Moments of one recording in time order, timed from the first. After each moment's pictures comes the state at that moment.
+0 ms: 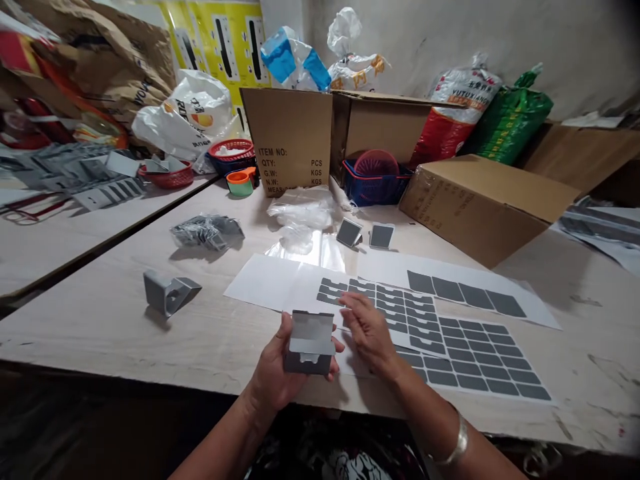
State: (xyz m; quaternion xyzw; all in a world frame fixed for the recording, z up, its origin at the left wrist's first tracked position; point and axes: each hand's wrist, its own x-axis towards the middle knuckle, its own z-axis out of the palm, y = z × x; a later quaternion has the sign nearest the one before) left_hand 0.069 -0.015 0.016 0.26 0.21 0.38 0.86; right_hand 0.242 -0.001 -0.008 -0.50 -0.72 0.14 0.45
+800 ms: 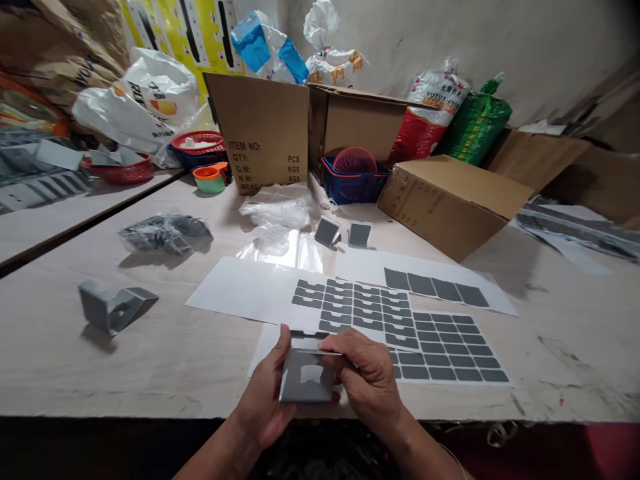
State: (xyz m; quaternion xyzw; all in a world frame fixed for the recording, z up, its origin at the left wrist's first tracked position) left_hand 0.095 -0.030 0.019 0.15 0.33 0.34 0.87; right_hand 0.245 -0.058 0.031 -0.43 -0.64 0.31 0.56
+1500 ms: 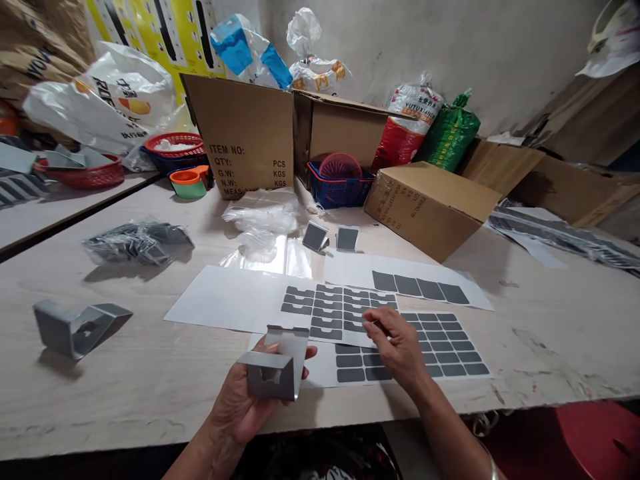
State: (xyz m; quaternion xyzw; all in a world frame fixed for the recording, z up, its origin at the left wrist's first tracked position) left_hand 0.076 -0.010 0.010 0.20 0.34 0.36 0.84; right_hand 0.319 -0.043 0.013 -0.60 -0.65 0.13 0.45
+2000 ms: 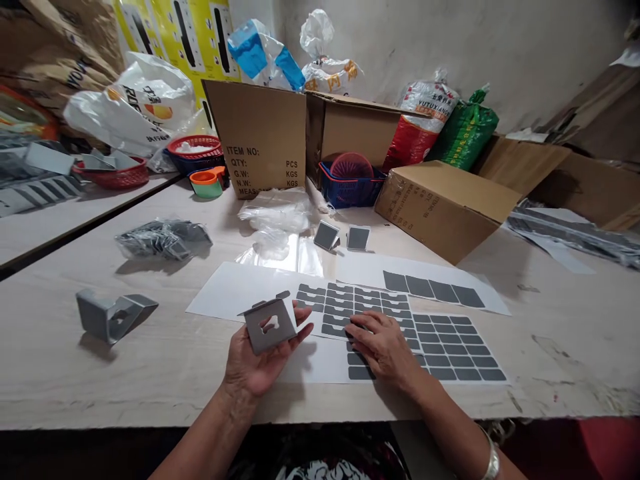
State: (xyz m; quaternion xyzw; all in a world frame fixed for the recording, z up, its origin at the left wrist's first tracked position) left_hand 0.072 0.023 0.011 0.13 0.23 0.48 0.84; right_hand 0.312 -0.035 -0.004 -0.55 -0.81 0.04 0.21
